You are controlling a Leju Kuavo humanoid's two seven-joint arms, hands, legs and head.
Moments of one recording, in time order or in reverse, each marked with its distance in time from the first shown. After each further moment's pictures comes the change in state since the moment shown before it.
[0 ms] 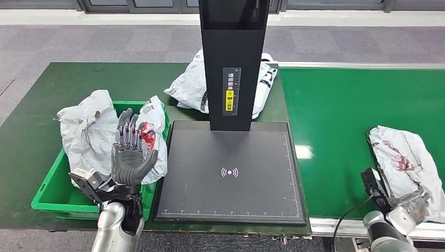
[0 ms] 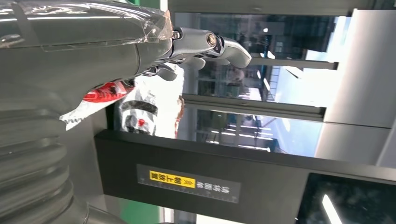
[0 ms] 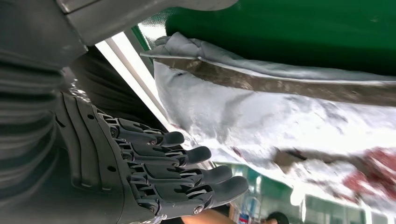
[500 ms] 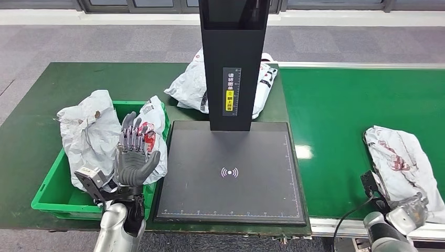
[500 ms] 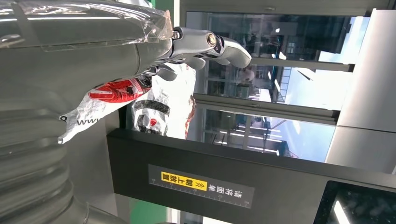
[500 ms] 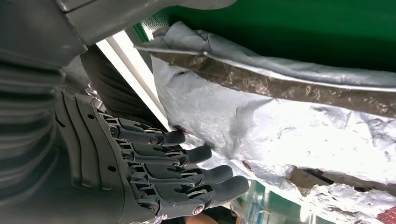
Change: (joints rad) left arm -0.003 0.001 0.001 0.039 0.007 0.008 0.005; right arm 0.000 -0.007 0.009 0.016 0.001 0.035 0.038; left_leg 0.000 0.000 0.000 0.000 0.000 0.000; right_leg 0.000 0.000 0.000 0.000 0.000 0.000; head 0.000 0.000
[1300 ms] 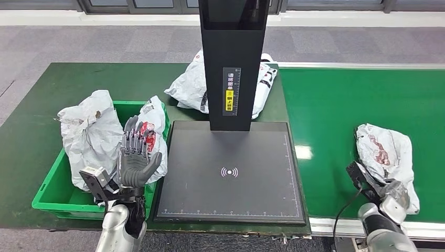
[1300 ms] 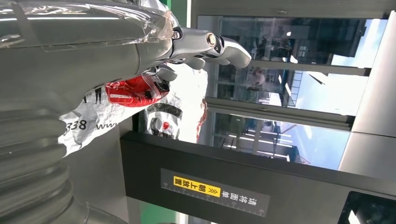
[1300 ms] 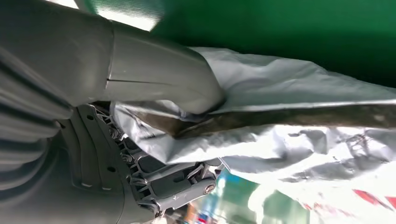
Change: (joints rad) left arm -0.003 0.001 0.015 0.040 -0.007 0.017 0.006; right arm -0.047 0.023 0.071 0.000 0.000 0.052 -0.140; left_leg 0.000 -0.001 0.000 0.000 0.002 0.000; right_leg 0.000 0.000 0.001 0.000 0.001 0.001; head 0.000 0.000
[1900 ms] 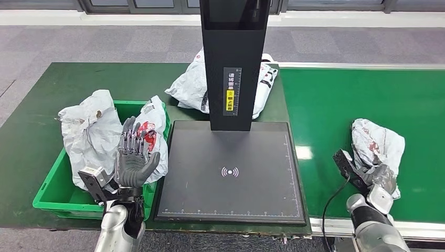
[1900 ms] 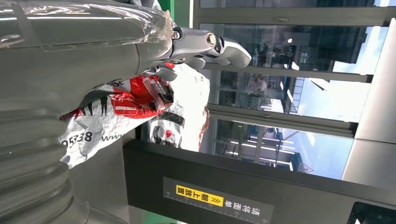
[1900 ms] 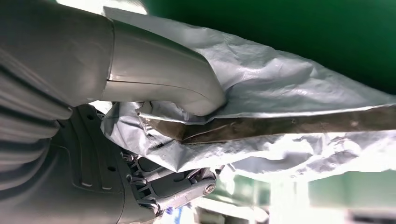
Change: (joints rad) left arm 0.002 0.000 0.016 0.000 -0.010 0.015 0.000; right arm -0.028 0.061 0.062 -0.033 0.000 -0.101 -0.095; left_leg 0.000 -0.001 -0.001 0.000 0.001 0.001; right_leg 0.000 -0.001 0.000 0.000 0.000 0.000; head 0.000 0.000
